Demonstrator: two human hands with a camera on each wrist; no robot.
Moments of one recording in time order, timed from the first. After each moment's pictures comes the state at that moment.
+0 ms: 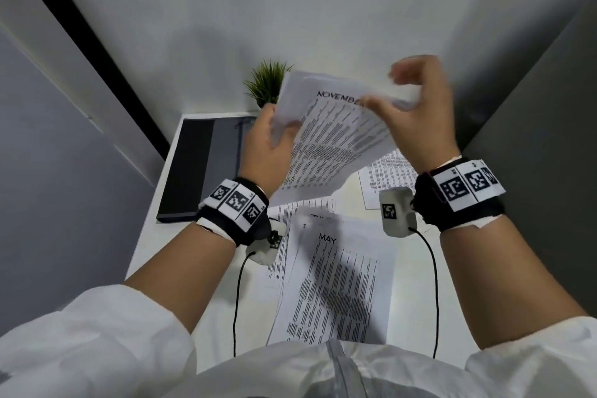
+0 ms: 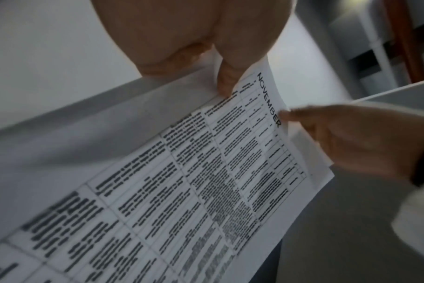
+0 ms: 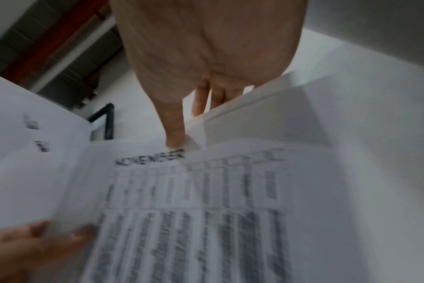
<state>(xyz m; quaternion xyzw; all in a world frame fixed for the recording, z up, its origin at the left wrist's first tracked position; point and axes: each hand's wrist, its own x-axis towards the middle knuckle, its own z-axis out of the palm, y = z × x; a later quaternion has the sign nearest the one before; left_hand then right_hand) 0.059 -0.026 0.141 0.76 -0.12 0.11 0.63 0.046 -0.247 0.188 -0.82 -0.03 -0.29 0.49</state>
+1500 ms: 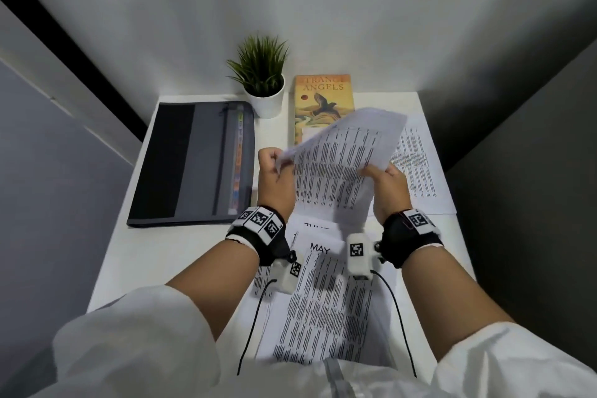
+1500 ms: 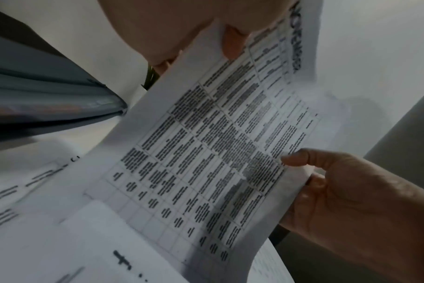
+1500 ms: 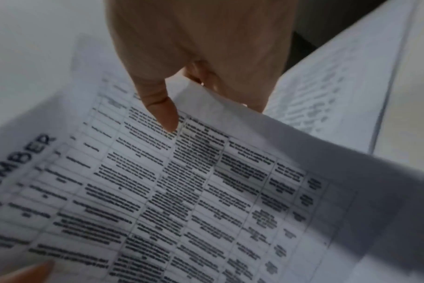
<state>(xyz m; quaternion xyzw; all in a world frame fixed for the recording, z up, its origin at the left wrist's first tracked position) 0.099 -0.068 0.027 0.77 0.09 0.05 0.63 0.097 -0.256 0.005 -0.60 0.26 -0.03 0.75</state>
